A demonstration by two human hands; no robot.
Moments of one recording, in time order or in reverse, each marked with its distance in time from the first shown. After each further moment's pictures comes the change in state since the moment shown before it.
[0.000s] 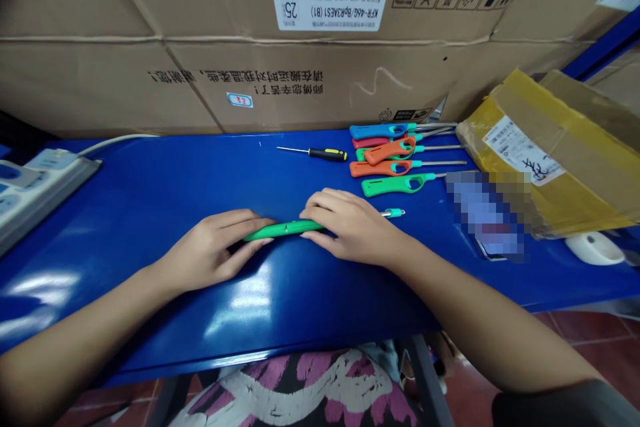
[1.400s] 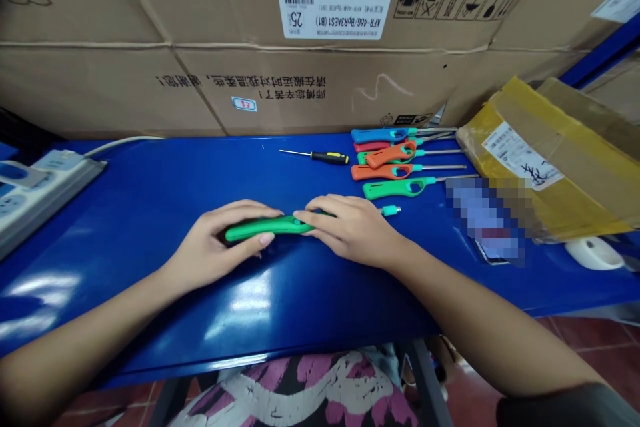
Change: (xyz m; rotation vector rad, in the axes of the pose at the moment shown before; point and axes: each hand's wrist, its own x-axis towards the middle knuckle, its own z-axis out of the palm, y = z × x) left_hand 0.008 0.012 0.006 -0.520 0.192 -0.328; right_hand -0.001 -0.001 -0.001 -0.175 0.073 -0.087
